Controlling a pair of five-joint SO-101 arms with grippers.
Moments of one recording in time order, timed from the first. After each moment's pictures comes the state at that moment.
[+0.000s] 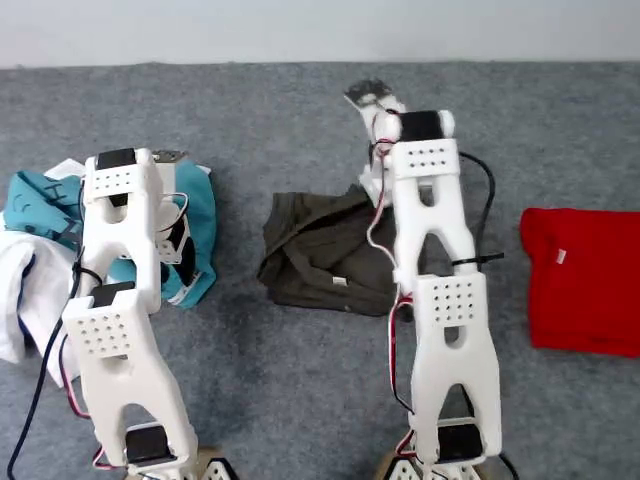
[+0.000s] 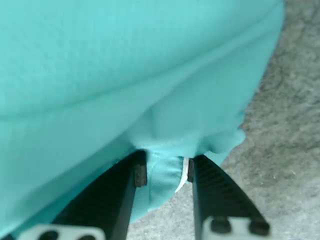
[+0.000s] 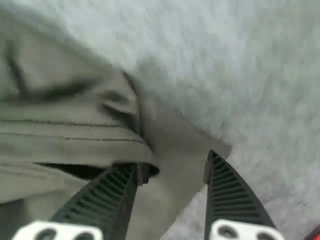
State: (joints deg) left arm -14.3 40.8 -21.4 99.2 -8.0; right arm -9.1 59.8 -69.5 100.4 19.7
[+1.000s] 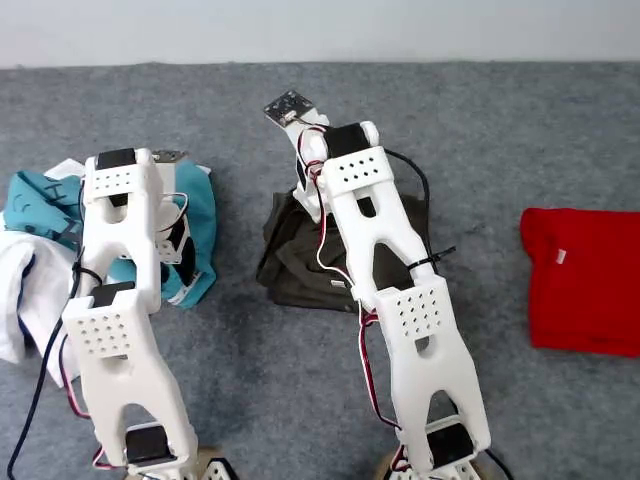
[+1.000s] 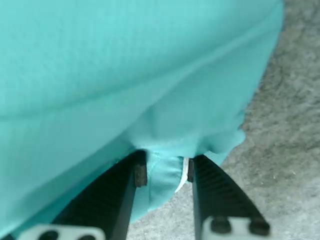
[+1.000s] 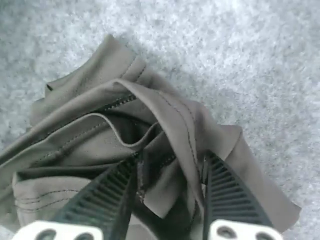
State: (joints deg) left arm -14.3 40.8 -21.4 99.2 -8.0; right arm -23.2 57.1 -64.8 92.4 18.4
